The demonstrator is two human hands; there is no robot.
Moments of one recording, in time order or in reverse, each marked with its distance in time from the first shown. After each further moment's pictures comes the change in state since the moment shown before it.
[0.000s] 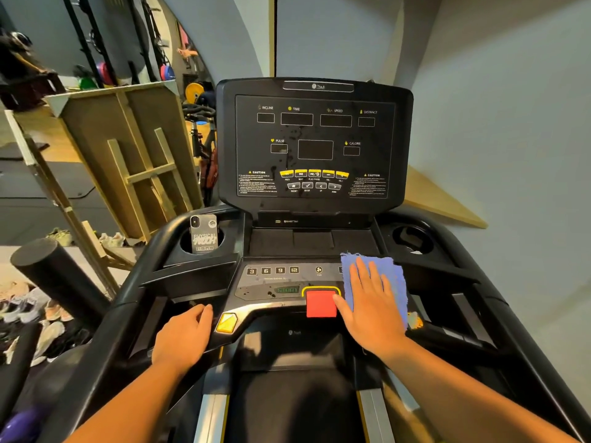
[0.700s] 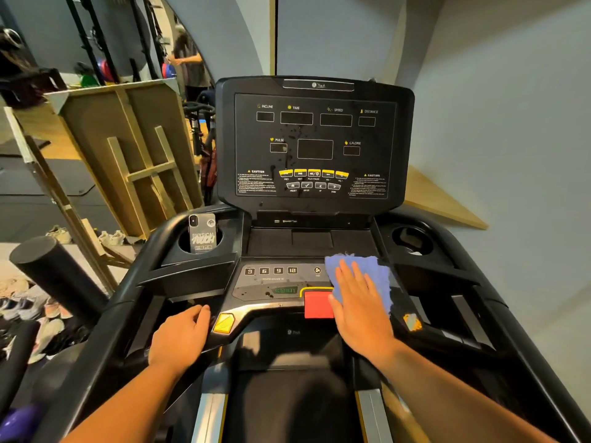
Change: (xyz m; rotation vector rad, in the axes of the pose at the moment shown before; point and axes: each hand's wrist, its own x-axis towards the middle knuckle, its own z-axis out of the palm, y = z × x) left_hand 0.003 -0.004 0.006 0.029 0.033 -0.006; right_hand 0.002 -0.012 0.000 0.206 -0.016 -0.079
